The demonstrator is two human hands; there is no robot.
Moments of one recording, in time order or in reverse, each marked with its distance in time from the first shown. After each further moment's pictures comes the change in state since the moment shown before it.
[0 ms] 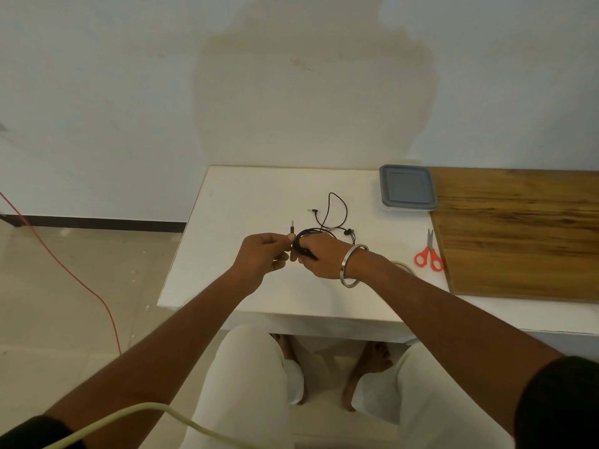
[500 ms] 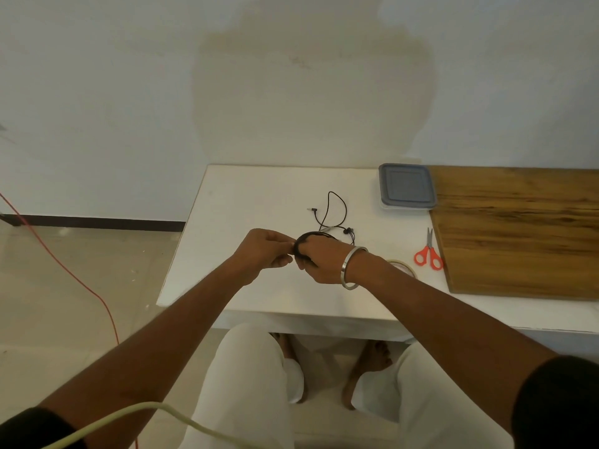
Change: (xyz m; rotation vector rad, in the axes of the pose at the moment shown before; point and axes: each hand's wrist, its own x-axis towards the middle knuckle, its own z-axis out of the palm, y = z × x) left_hand 0.006 0.014 -0.001 0.212 -0.085 -0.051; right_hand -0.009 -0.002 0.002 -0.209 0.034 -0.056
